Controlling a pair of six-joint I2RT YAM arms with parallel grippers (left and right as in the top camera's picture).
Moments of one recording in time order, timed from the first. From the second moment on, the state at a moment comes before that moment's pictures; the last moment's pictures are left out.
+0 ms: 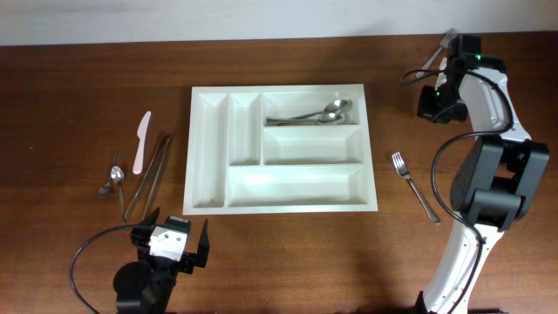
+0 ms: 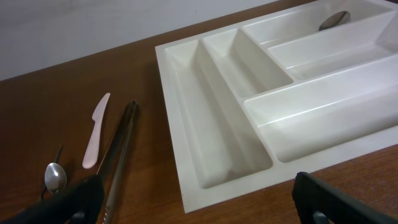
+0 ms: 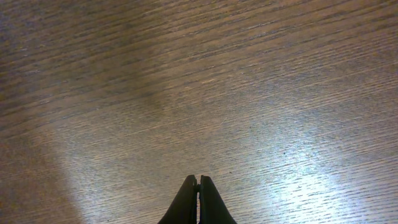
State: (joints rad) left arm 0.00 0.01 0.13 -0.45 0.17 0.24; right arm -0.21 2.29 1.95 -0.98 -0.02 0.14
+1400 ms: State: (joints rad) left arm 0.00 0.01 0.13 -0.45 0.17 0.24; right arm -0.21 2.29 1.95 -1.19 -0.12 0.14
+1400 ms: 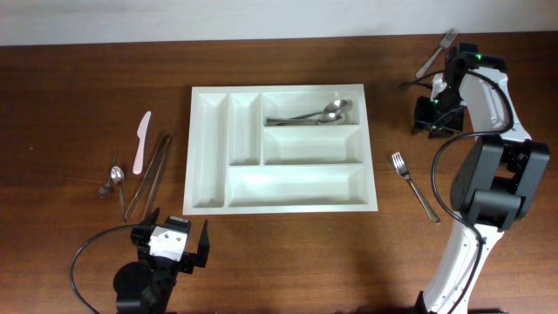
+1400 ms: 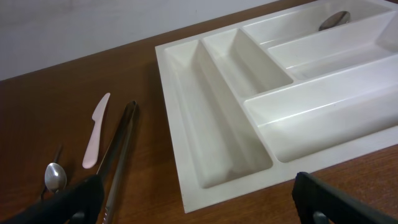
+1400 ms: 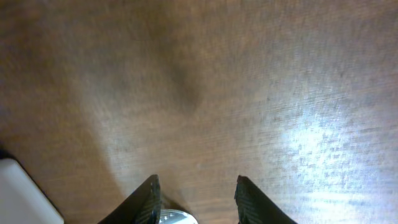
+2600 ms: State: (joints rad) left arm 0.00 0.01 0.13 -0.45 0.17 0.24; right arm -0.19 1.86 1.23 -0.95 -0.15 0.10
